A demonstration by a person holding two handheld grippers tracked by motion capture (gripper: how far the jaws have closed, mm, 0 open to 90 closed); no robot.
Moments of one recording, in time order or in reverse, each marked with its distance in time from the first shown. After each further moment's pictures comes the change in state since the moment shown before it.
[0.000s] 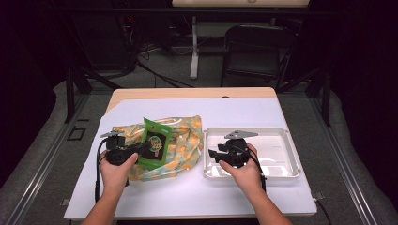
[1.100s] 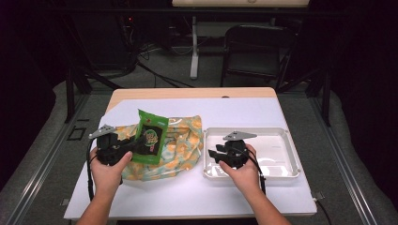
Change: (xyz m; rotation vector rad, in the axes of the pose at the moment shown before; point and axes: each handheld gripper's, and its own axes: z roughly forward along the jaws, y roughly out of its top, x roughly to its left) left arm -0.030 0.015 -0.034 -0.096 0.009 0.129; right arm 0.002 -0.002 0.001 -0.018 0.005 -0.044
